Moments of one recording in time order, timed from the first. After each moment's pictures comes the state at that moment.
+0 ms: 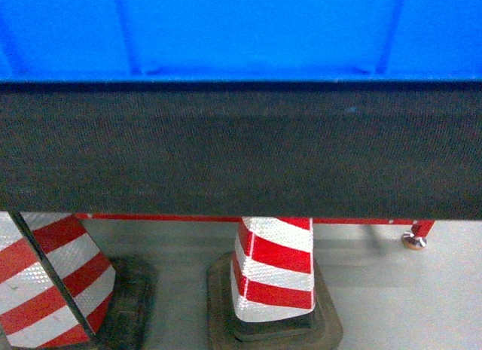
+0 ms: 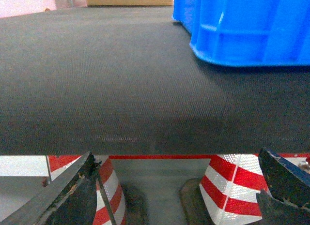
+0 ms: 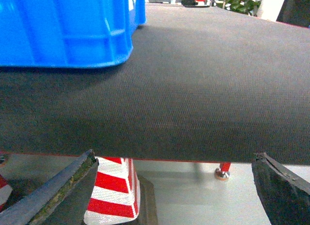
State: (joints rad) left arm 0.00 0.01 0.02 -0.01 0.00 0.00; right arm 0.00 0.00 0.01 -0.01 0.00 0.00
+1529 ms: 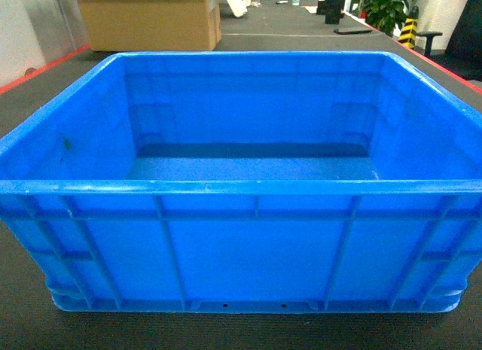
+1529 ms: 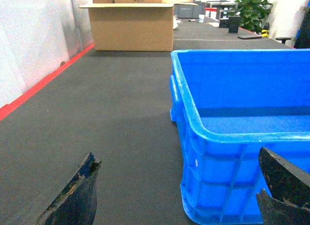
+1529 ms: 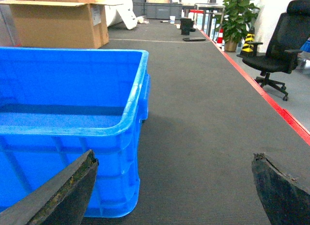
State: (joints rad) left arm 0.00 0.01 0.02 0.00 0.00 0.00; right arm 0.00 0.00 0.01 -0.01 0.00 0.00
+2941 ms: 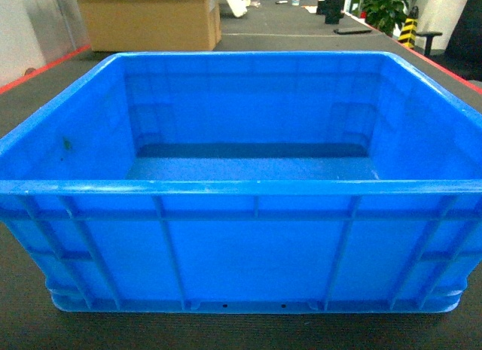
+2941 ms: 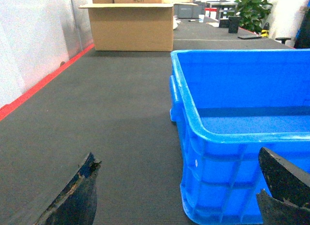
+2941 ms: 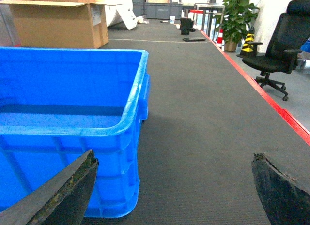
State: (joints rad) left arm 0.00 0.01 0.02 -0.01 0.00 0.00; right arm 0.00 0.00 0.01 -0.01 0.00 0.00
